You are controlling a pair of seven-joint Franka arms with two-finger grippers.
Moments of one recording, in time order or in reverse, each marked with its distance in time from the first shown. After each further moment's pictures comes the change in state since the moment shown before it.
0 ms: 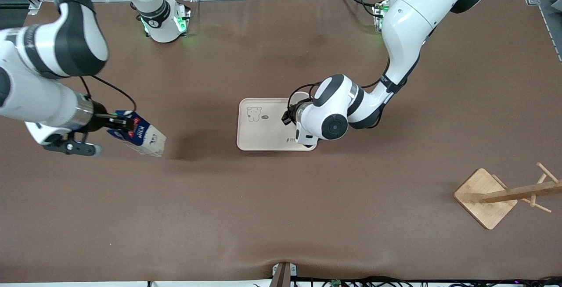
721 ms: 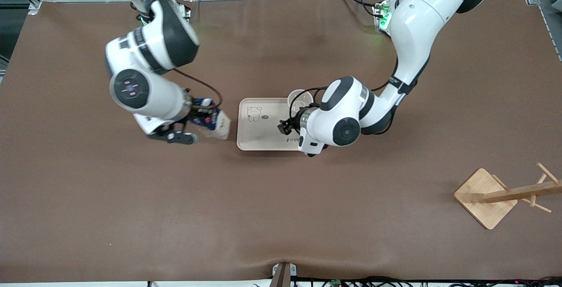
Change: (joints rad) left arm 0.035 -0.013 0.003 0.154 0.000 -0.077 0.065; right arm 0.318 0.078 0.004 0.013 0.156 0.008 0.340
